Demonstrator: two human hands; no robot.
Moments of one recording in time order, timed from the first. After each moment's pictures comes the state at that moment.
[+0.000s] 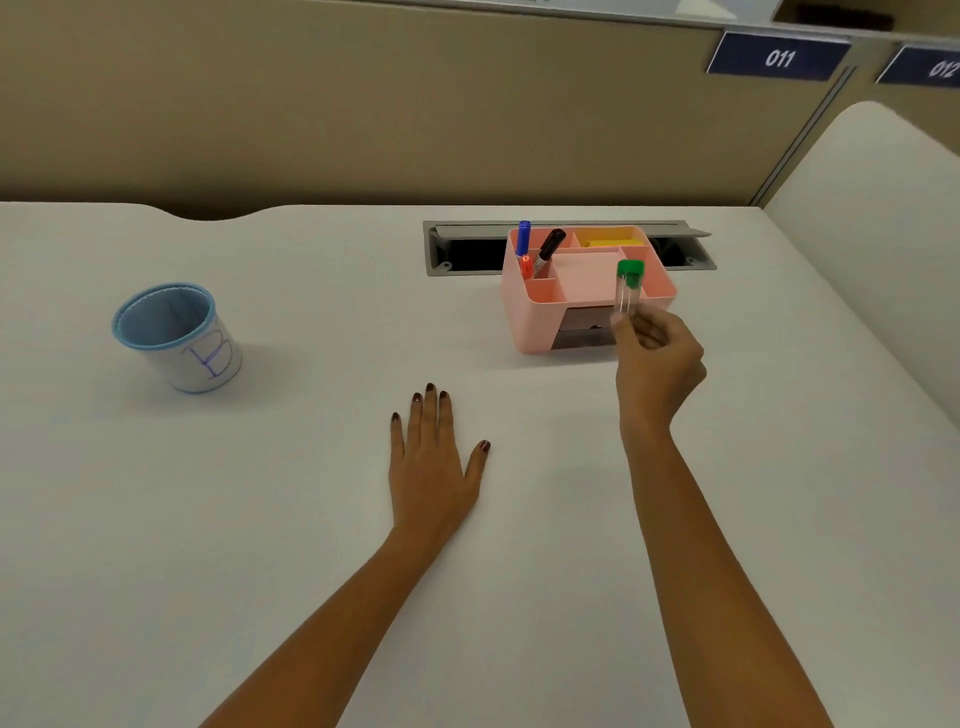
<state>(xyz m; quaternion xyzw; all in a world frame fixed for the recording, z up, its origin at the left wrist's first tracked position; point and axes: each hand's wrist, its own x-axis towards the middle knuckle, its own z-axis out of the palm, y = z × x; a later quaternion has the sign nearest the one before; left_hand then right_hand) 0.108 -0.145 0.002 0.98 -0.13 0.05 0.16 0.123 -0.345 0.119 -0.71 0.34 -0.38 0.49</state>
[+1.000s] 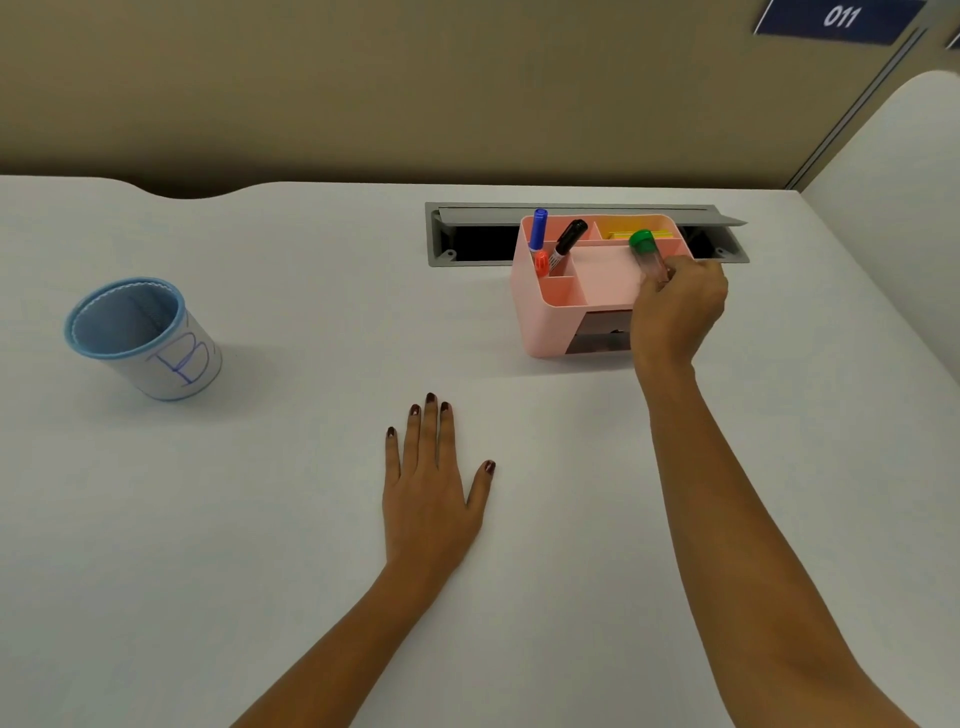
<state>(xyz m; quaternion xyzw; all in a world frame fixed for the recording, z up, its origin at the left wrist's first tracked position) 0.110 -0.147 0.002 0.98 -0.13 0.01 0.15 0.219 -0.393 0.106 -0.84 0.37 -0.33 0.22</state>
